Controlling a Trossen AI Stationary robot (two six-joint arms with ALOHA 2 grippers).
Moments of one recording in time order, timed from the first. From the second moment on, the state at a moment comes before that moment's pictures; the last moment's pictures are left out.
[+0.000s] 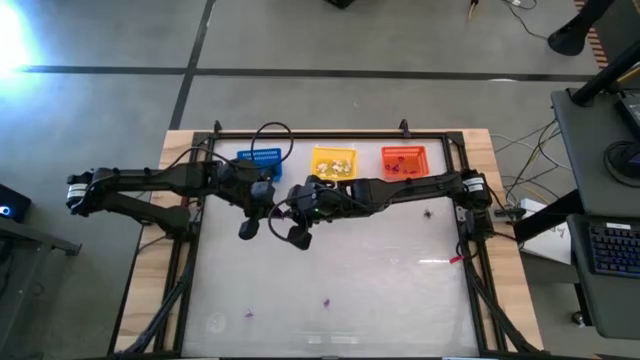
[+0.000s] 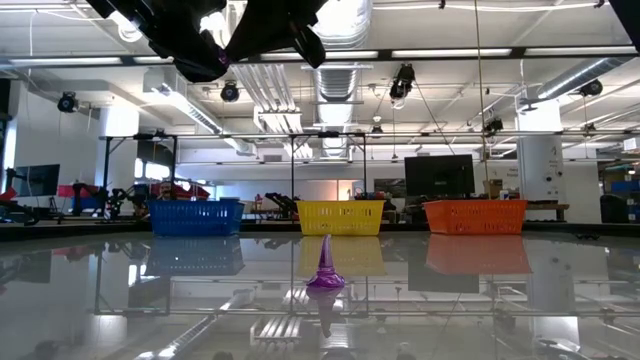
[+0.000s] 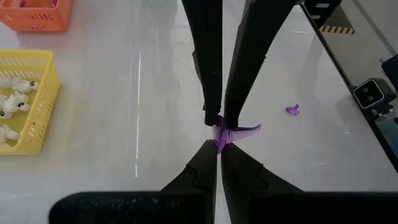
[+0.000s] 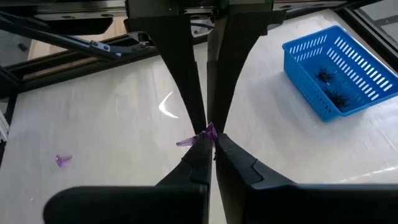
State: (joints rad) left arm 0.11 1.10 0.90 -0.51 0.29 0.08; right arm 0.06 2.00 1.85 -0.52 0.16 0.29
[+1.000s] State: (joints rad) left arm 0.11 1.10 0.92 -0.51 0.19 0.13; right arm 0.06 2.00 1.85 -0.50 0.16 0.30
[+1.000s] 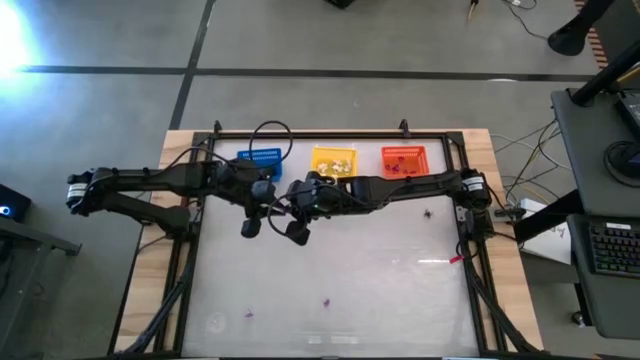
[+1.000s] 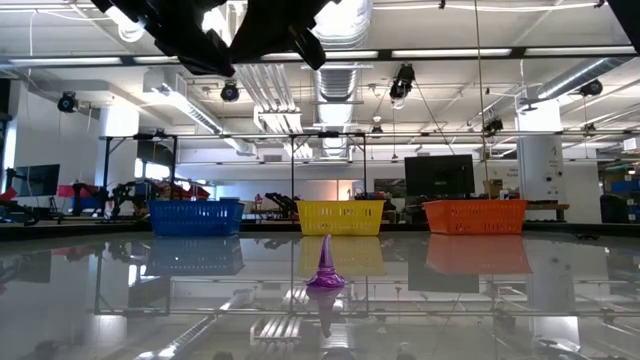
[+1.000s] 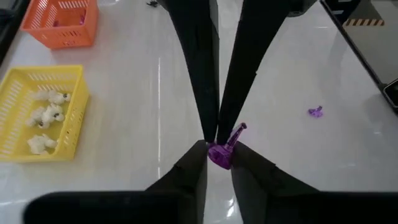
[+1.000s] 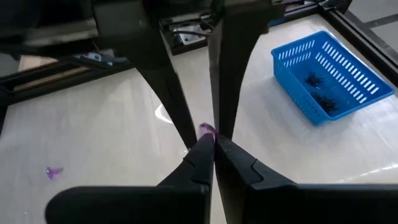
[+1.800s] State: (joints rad) left arm 0.11 1.14 0.92 -0.58 0.20 0.17; right arm 0.06 2.00 1.85 -0.49 0.15 0.35
